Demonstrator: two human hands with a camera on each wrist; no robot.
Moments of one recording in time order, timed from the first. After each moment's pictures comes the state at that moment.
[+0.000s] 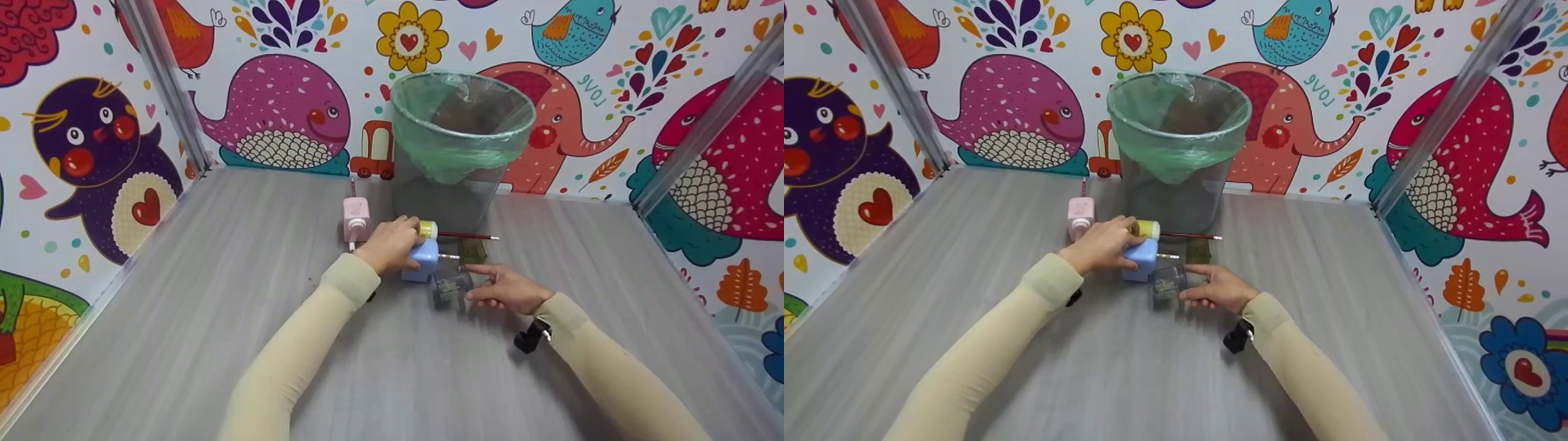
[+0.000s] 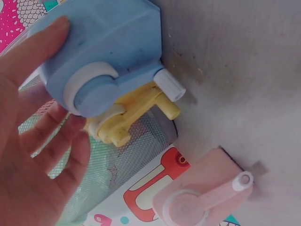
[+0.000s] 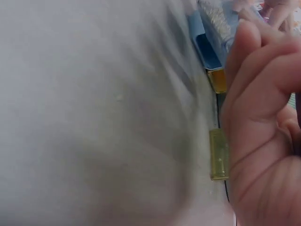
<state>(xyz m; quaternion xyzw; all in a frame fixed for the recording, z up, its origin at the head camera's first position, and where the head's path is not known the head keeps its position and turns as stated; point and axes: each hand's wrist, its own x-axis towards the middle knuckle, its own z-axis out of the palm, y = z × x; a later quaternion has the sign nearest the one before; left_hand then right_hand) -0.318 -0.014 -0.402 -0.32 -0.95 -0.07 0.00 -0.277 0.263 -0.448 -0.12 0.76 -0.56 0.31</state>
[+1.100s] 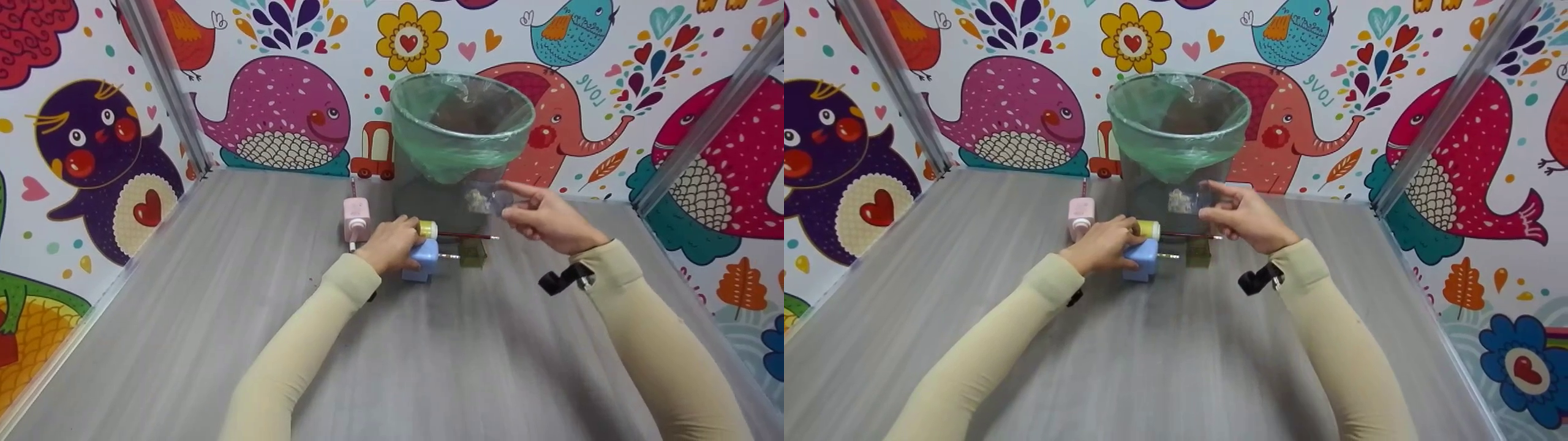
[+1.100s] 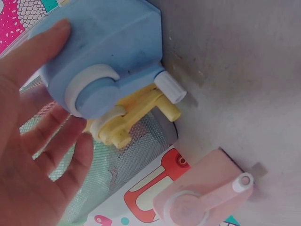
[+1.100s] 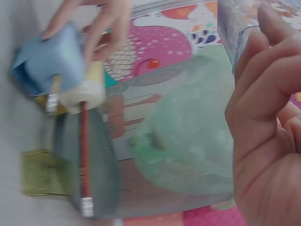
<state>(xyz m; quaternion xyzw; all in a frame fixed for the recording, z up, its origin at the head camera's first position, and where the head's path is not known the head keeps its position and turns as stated) -0.317 -0.014 -0.402 -0.31 -0.95 -0.09 -0.01 -0.290 0.277 -0.313 -0.17 0.78 -0.58 0.14</state>
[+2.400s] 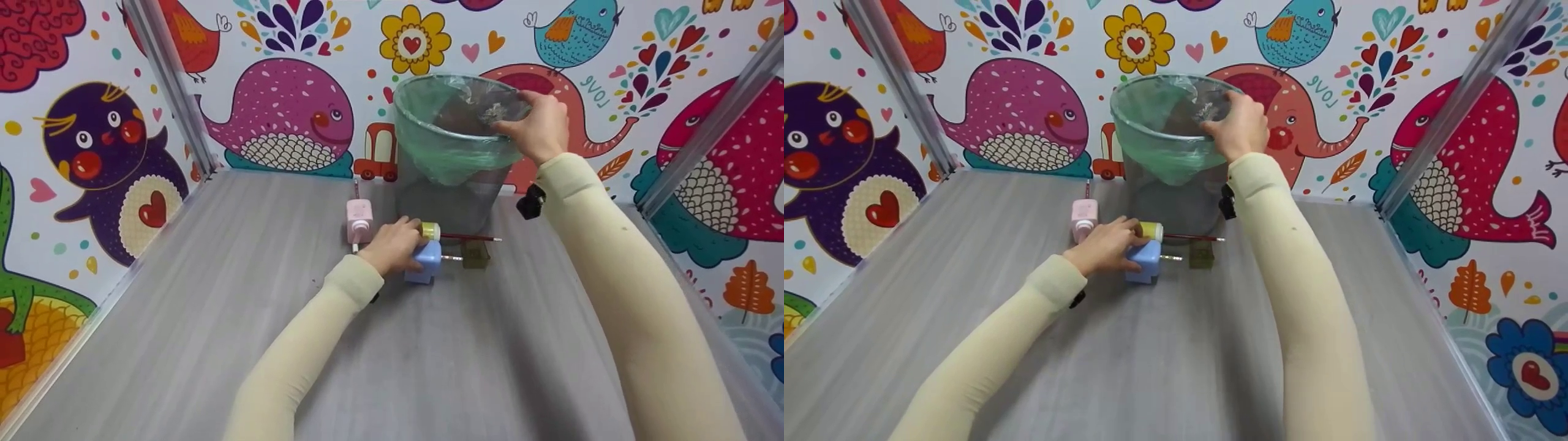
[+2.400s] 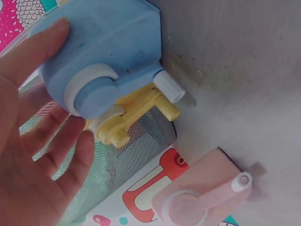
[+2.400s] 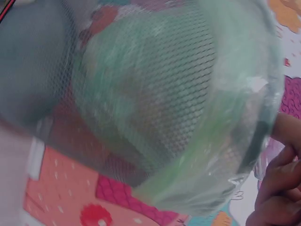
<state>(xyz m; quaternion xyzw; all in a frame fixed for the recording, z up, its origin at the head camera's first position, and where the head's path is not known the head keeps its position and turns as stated) -0.318 -0.013 -0.401 -0.30 -0.95 -0.08 -0.02 -0.360 0.217 -0.220 0.02 0.92 -0.36 -0.16</state>
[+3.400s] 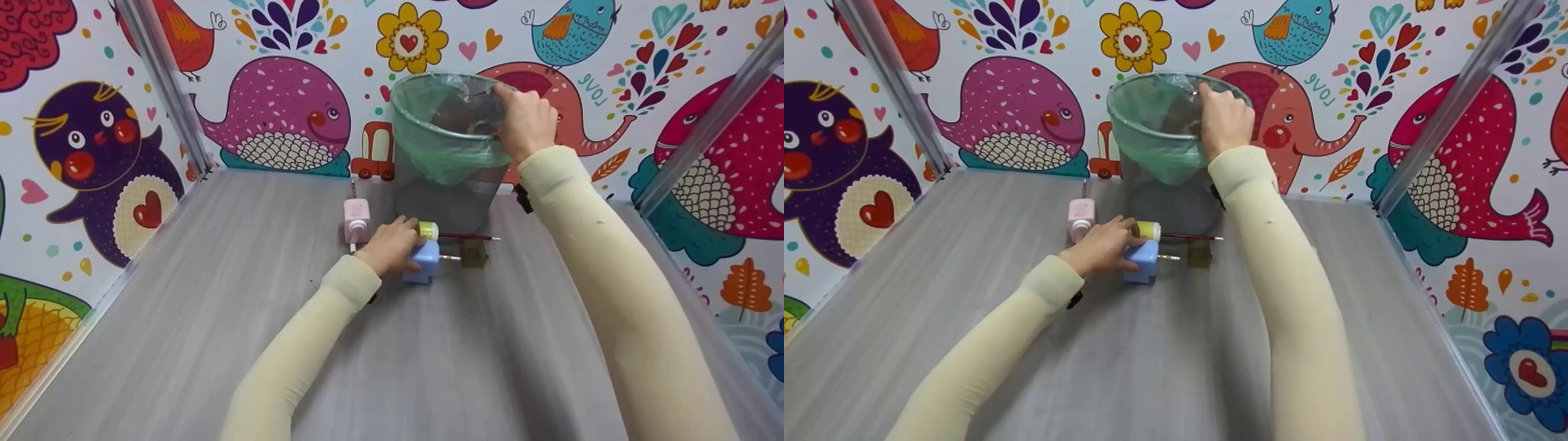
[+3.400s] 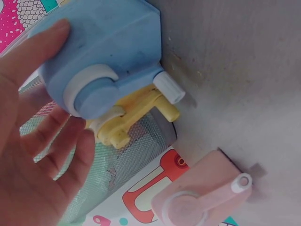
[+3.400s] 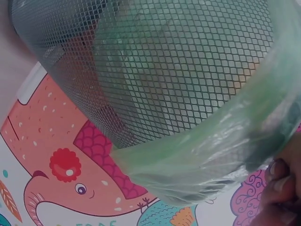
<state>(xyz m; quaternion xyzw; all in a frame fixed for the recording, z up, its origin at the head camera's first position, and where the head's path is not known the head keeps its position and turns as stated) -0.317 -0.014 -0.401 -0.29 -0.95 -0.10 -0.03 -0.367 0.201 -0.220 -0.05 0.96 -0.15 -0.22</state>
